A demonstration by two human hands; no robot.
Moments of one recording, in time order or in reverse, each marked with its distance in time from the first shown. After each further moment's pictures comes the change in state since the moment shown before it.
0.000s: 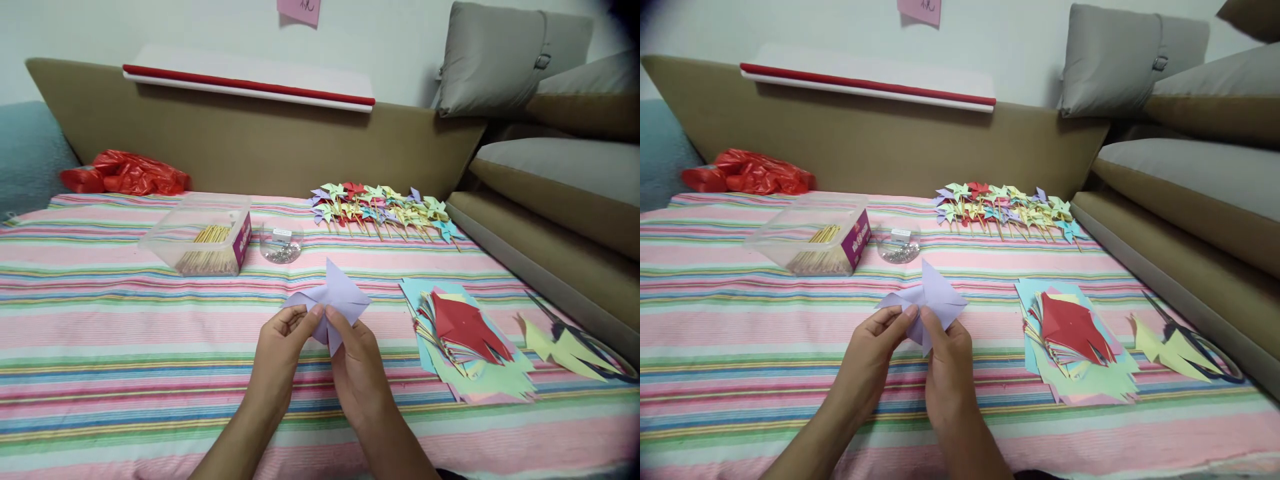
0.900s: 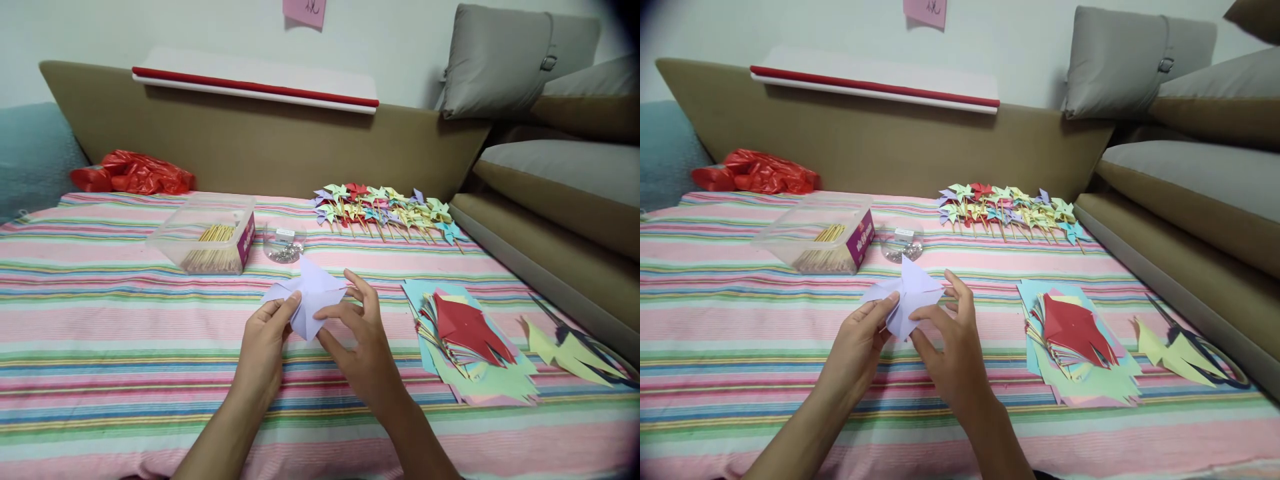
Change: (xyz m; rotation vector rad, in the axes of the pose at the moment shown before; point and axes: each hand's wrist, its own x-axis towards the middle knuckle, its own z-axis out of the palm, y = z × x) left_hand 0.008 0.015 -0.011 -0.091 0.121 -0.023; right_hand 0.004 -0.025 -0.025 -1.178 -0.263 -0.687
